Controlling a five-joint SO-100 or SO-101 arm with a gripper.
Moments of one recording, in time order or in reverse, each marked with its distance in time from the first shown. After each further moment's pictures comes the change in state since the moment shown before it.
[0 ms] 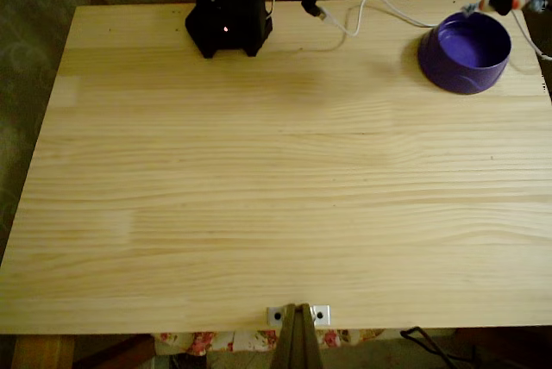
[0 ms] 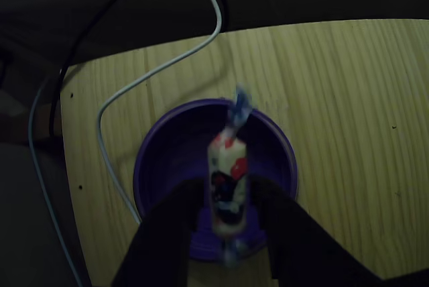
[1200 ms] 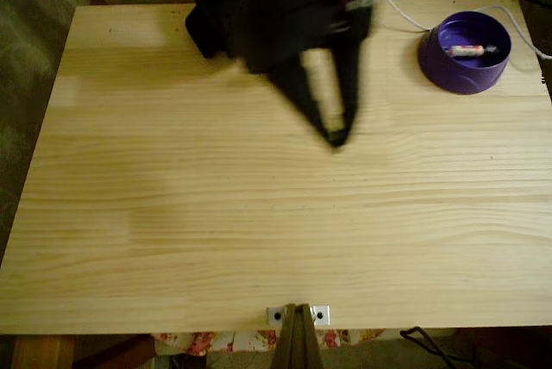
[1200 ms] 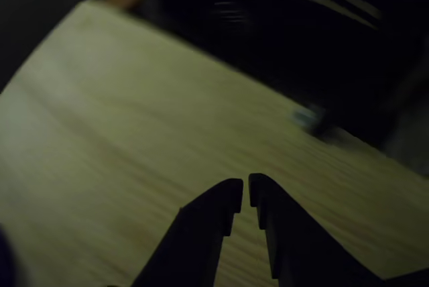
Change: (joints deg) arm 56.2 46.0 33.0 -1.9 -3.0
